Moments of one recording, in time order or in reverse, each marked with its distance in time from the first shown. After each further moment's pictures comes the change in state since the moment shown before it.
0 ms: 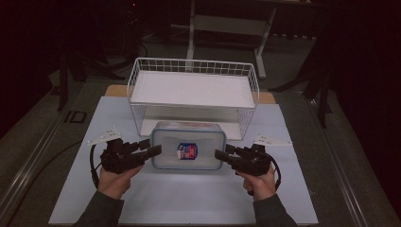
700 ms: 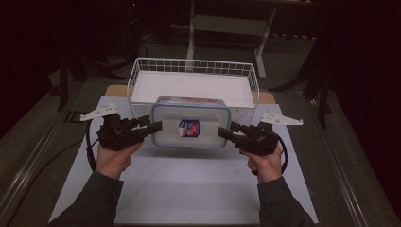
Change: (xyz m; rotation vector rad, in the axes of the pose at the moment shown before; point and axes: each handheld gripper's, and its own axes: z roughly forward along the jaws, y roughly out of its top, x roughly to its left) left arm -0.006 0.061 0.000 -0.071 -0.017 0.067; right arm 0.009 0.063 -0.007 -0.059 -0.029 -0.102
